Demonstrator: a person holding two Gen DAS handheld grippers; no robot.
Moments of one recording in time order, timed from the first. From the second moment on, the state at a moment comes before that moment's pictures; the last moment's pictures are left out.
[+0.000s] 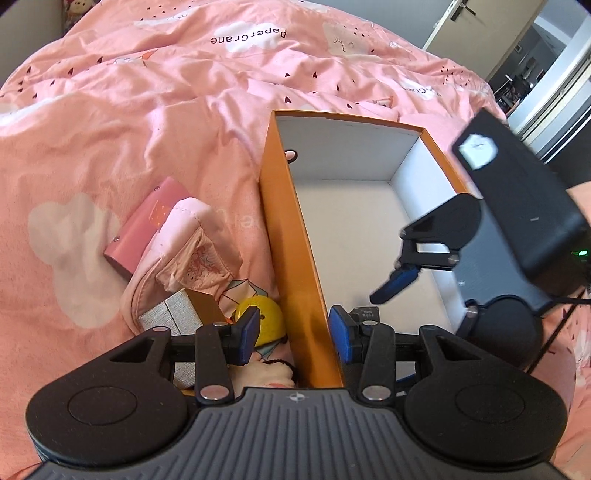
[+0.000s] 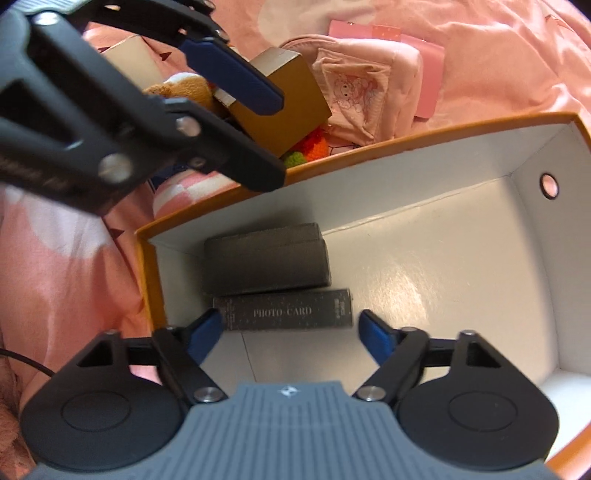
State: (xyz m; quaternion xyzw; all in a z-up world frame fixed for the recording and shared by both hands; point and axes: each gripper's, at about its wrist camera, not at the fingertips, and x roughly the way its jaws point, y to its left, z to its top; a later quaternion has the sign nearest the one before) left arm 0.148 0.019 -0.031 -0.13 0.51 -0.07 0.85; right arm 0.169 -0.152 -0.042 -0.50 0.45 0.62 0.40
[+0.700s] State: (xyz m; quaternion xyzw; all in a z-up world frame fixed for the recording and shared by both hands) left arm 0.153 0.041 -0.042 -0.18 0.50 -0.05 0.84; right arm 0.119 -0.194 -0.082 -0.62 0.32 0.62 0.35
